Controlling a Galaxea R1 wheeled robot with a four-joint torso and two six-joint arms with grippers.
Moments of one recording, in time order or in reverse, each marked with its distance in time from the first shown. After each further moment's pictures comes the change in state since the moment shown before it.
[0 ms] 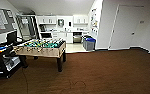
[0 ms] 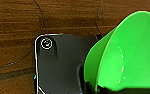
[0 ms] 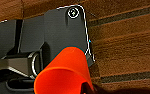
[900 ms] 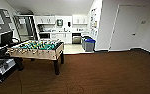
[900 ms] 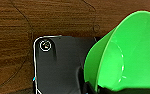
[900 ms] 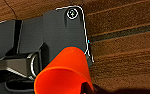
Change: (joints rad) left arm -0.003 -0.007 0.016 0.000 -0.003 0.000; right arm 0.000 -0.001 -0.003 0.000 0.002 0.000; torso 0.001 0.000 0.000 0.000
